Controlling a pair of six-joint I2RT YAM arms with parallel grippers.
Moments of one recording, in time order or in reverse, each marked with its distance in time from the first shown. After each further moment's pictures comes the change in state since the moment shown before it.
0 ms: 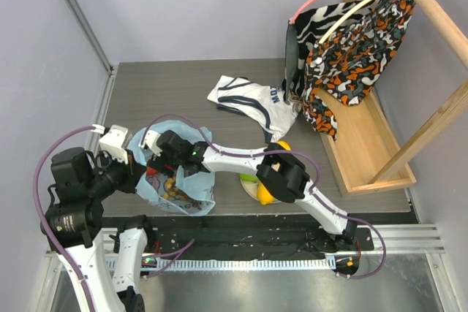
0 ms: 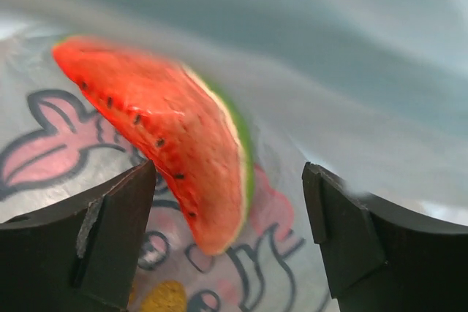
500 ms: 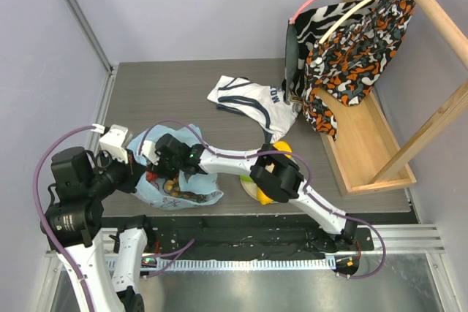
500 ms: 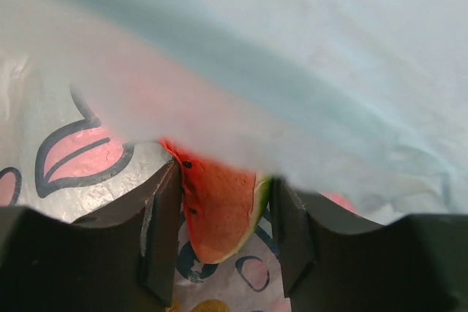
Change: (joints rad) left arm -0.008 0.002 -0.001 0.000 0.001 -0.002; right arm 0.002 0.089 0.058 0.012 -0.278 -0.068
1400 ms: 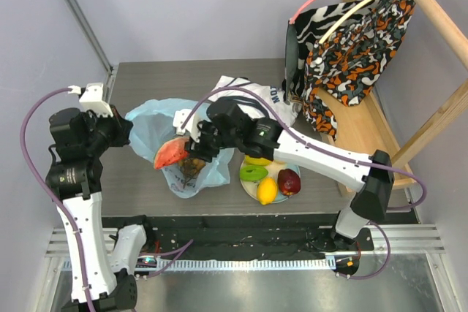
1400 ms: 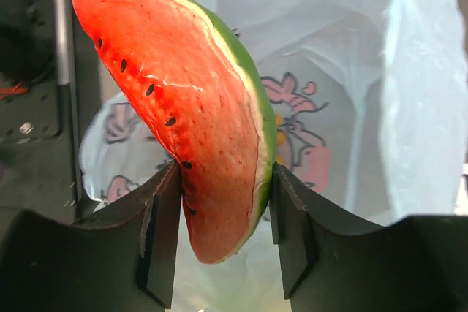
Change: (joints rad) left arm -0.004 0.196 -0.036 0.456 -0.195 -0.271; right arm -0.079 -0.793 -0.367 -0.265 -0.064 -0.096
